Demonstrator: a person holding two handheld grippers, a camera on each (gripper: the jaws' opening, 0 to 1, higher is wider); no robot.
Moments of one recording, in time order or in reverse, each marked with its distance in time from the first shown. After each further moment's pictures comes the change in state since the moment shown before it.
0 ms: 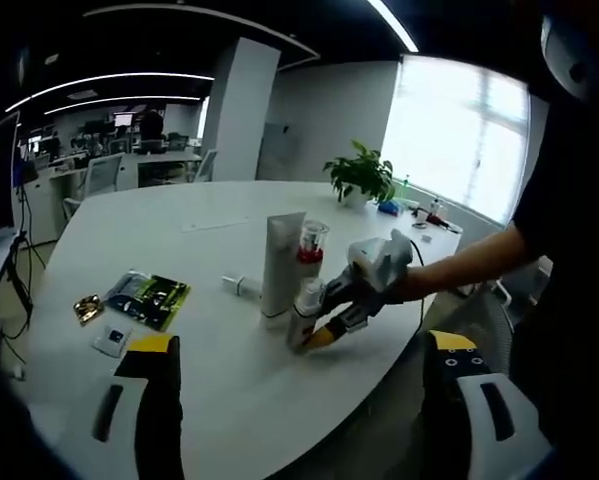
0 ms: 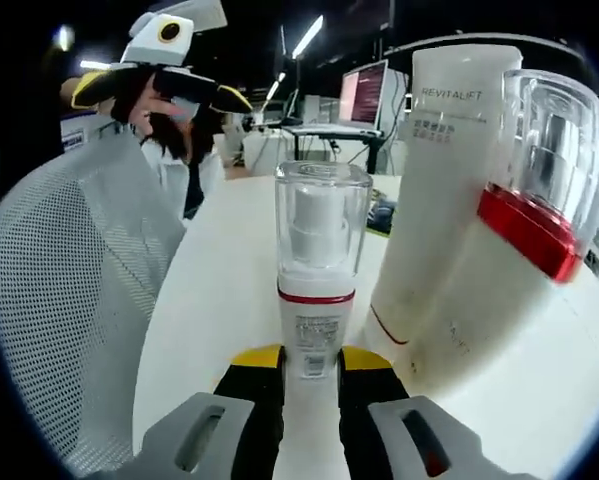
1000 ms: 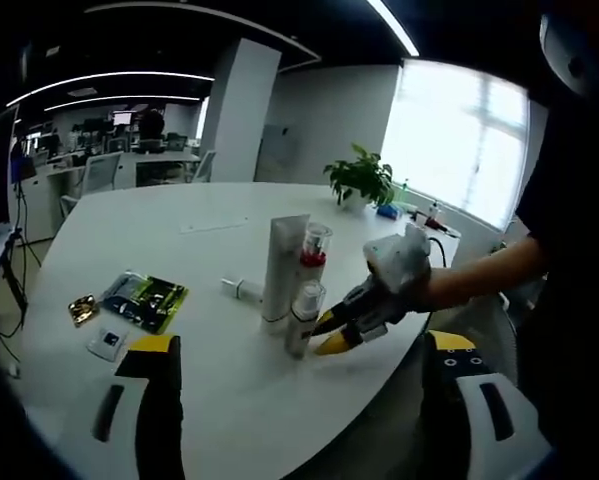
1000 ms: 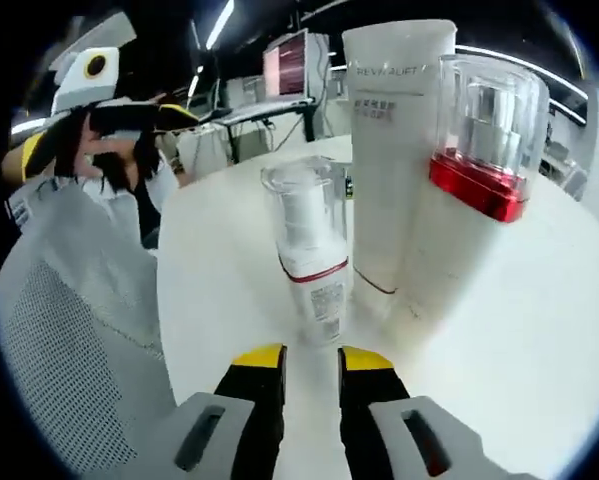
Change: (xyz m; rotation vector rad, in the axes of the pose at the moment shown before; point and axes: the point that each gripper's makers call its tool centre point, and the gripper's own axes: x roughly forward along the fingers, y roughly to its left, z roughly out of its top) left arm 0.008 0.004 0.002 -0.015 -0.016 -0.017; right arm -0.016 0.015 -0.007 0.433 0.138 -0.237
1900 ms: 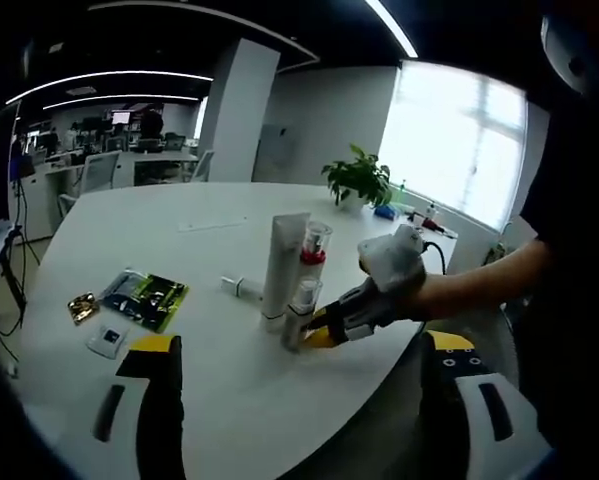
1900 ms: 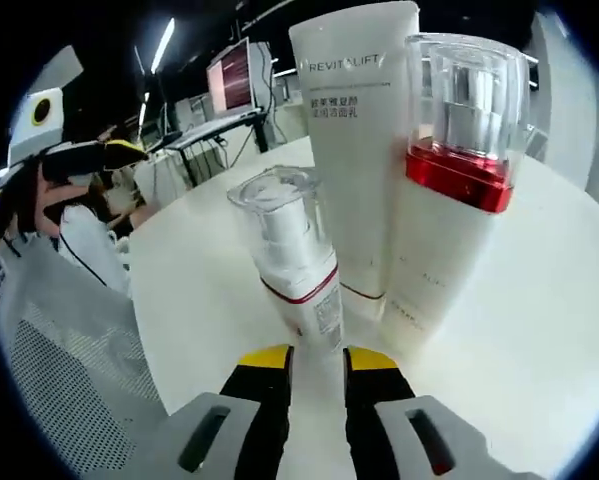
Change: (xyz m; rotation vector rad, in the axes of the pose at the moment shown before) left arm -0.006 0.003 -0.003 -0.008 0.004 -0.012; right arm 0.000 -0.008 0.013 0.123 -0.040 -0.077
